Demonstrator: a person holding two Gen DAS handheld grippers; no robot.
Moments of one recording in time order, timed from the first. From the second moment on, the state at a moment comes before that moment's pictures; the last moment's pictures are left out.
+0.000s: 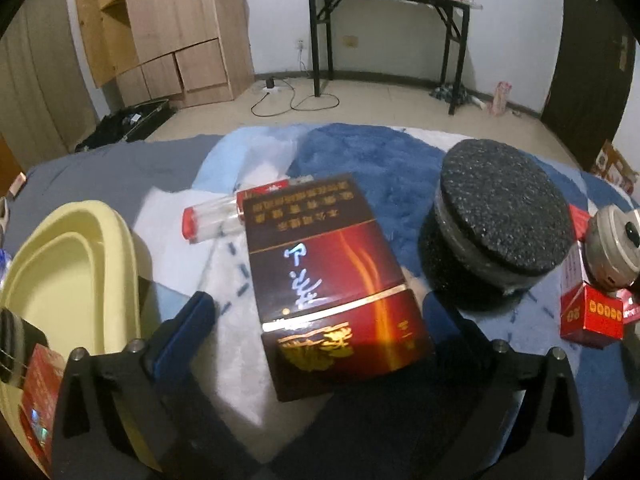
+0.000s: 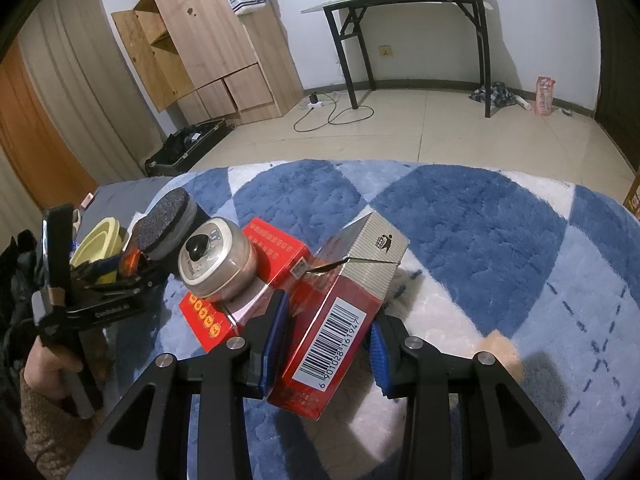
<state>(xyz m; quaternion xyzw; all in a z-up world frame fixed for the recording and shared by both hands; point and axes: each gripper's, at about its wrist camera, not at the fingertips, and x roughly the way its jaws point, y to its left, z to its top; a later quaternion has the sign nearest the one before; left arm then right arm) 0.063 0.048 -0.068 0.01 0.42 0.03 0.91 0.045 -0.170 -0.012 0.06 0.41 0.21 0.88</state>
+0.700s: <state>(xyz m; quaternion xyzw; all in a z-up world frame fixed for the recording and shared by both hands) 0.056 0.048 -0.073 0.02 0.41 0.04 0.91 0.042 -0.167 -0.010 0.06 0.42 0.21 0.88</state>
